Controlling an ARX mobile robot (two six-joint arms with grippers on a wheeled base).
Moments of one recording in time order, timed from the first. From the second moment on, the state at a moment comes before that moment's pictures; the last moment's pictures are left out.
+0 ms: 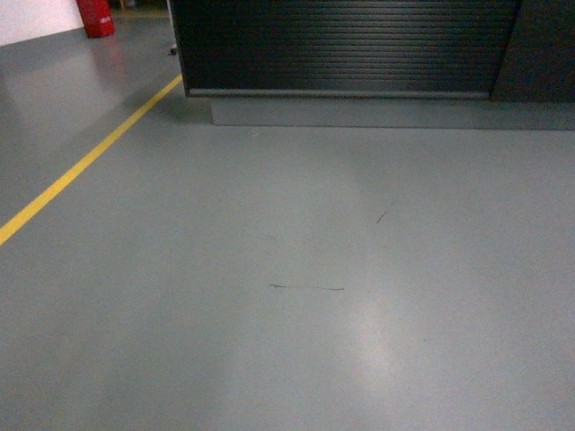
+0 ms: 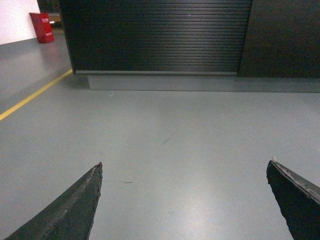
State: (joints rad) left arm 0.00 0.01 0.01 0.00 0.00 -0.01; right arm 0.00 0.00 0.01 0.00 0.00 -0.01
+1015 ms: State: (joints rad) left arm 0.00 0.01 0.01 0.00 0.00 -0.01; right arm 0.00 0.00 0.01 0.00 0.00 -0.01
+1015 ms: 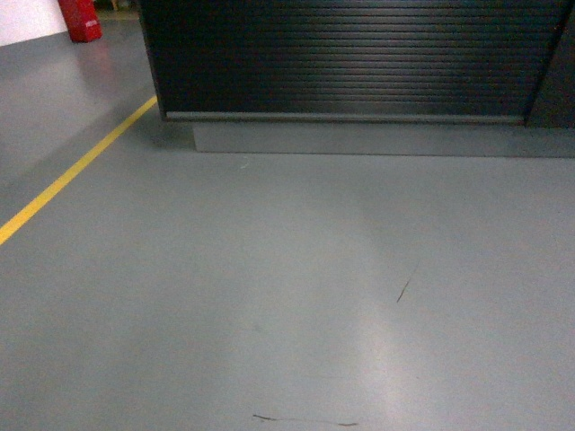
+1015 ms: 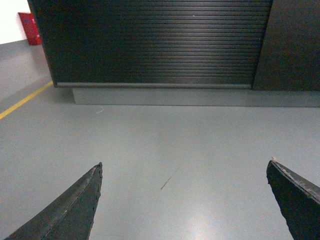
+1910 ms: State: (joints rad) left arm 0.00 0.01 0.01 0.00 0.00 -0.01; right arm 0.00 0.00 0.01 0.00 0.00 -0.01
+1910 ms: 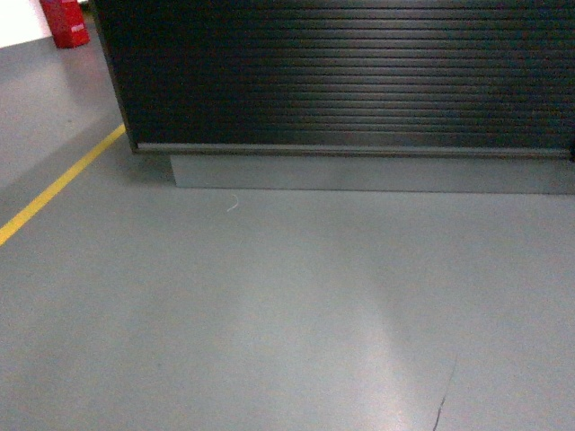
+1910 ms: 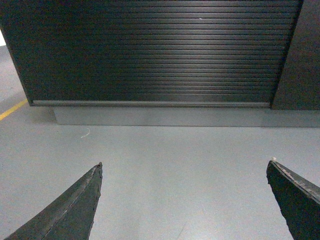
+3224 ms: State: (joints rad) left arm 0.00 0.01 0.01 -0.01 0.00 -0.01; right arm 0.00 0.00 0.01 0.00 0.00 -0.01
